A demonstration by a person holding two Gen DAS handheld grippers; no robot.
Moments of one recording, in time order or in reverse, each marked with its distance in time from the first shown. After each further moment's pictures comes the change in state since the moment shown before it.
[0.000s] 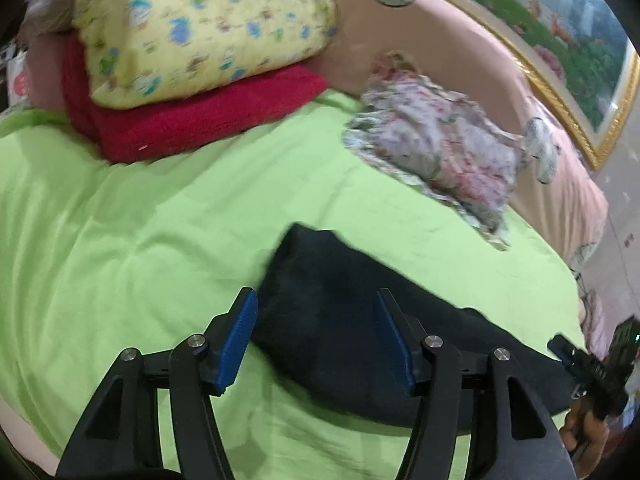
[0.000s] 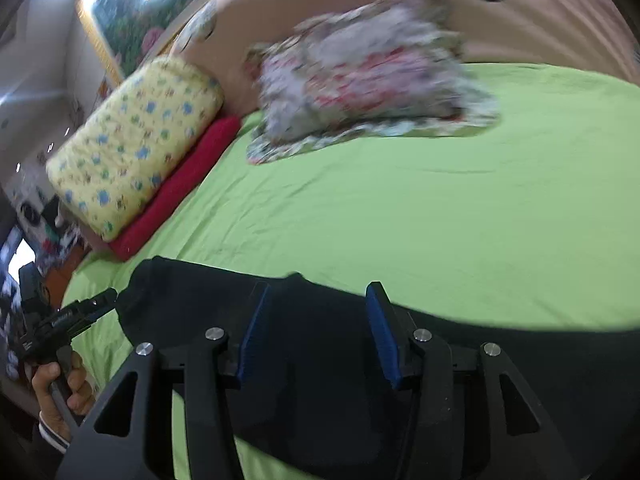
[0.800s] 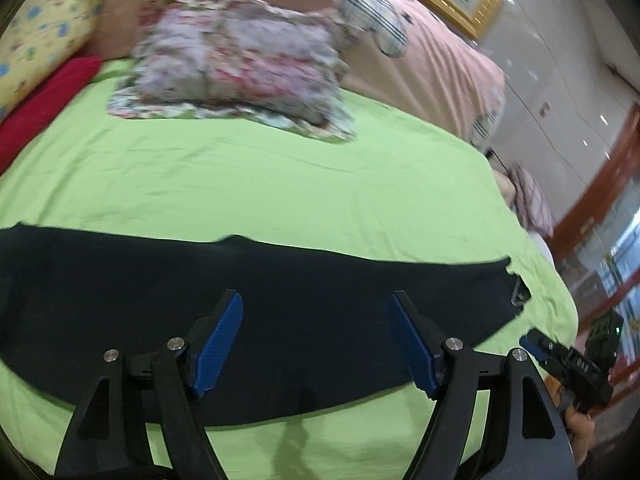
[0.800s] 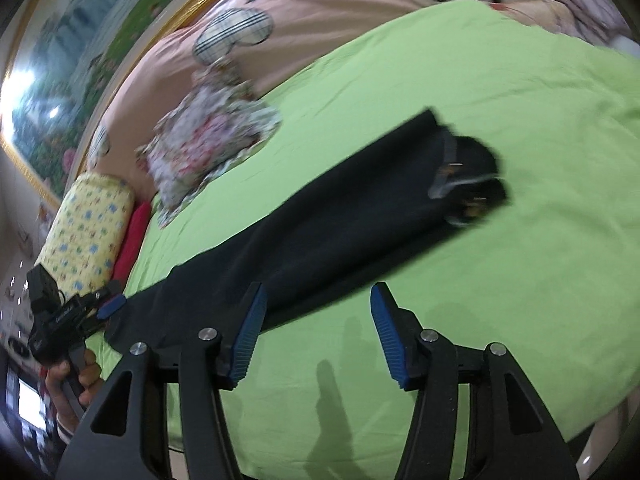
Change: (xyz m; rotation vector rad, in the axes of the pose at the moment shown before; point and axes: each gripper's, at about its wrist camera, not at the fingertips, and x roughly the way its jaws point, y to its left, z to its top) left arm 0.032 -0.231 -0.071 0.367 0.235 -0.302; right arm -0.158 -0.150 -0.099 0.400 -0.150 -0.170
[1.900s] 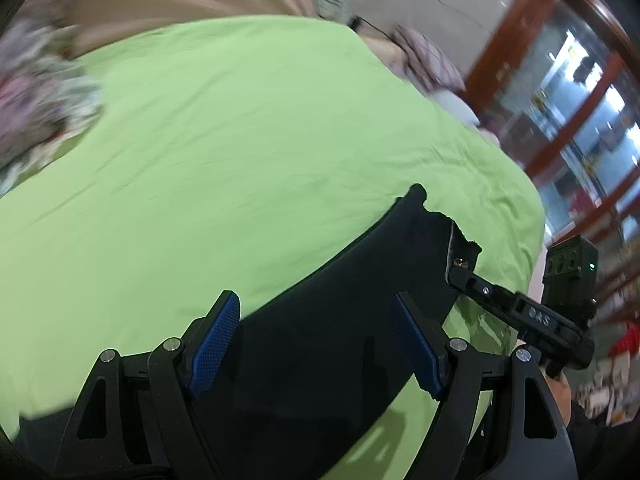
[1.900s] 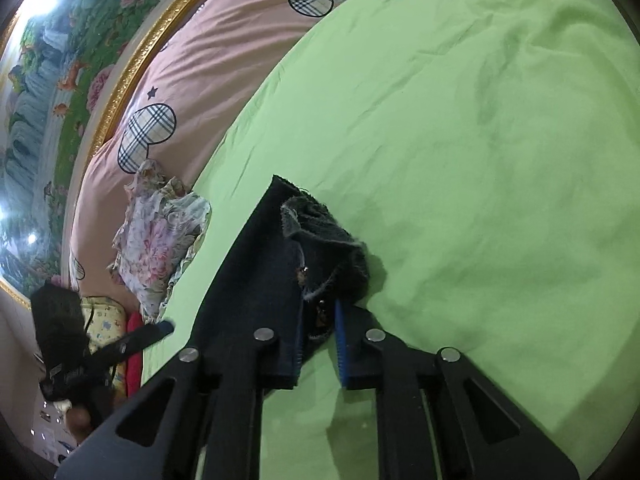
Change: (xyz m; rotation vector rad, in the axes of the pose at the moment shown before) left arm 0.184 -0.203 0.047 0.464 0.371 -0.286; right arm 0.017 -0.090 0.028 0.305 -0.158 -0.003
